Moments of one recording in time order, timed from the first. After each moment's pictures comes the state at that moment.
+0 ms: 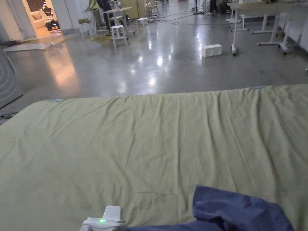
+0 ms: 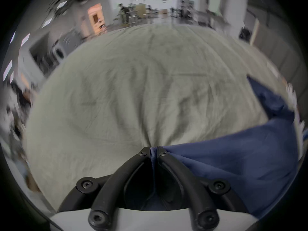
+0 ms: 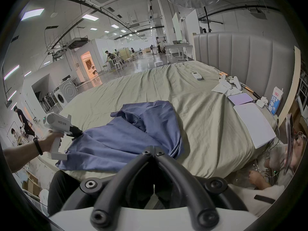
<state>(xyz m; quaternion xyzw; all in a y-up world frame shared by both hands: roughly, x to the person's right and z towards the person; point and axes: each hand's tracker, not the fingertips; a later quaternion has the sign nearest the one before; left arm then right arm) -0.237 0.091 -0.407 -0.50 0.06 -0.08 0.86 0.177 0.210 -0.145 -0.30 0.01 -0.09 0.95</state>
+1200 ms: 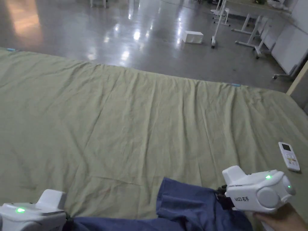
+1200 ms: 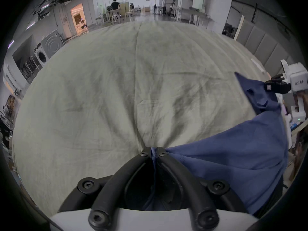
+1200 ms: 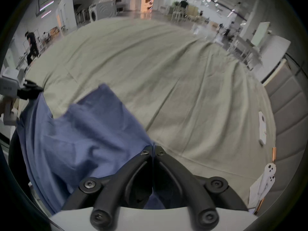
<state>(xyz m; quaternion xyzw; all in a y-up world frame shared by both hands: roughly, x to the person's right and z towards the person) -0.285 0.104 -0.410 -0.49 -0.02 0.01 0.87 0.169 0.155 -0.523 -0.45 0.21 0.20 0.85</state>
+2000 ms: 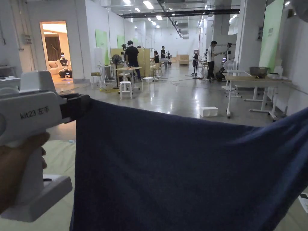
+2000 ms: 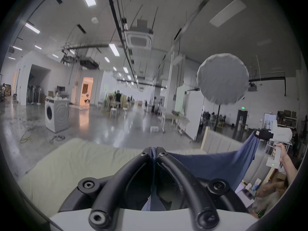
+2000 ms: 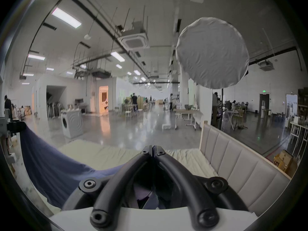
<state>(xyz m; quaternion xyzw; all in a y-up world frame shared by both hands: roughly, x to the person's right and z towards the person) -0.347 0.565 -0.233 -0.01 -0.05 0.06 1.00 0.237 0.583 -0.281 -0.01 0.03 0.02 1.00</state>
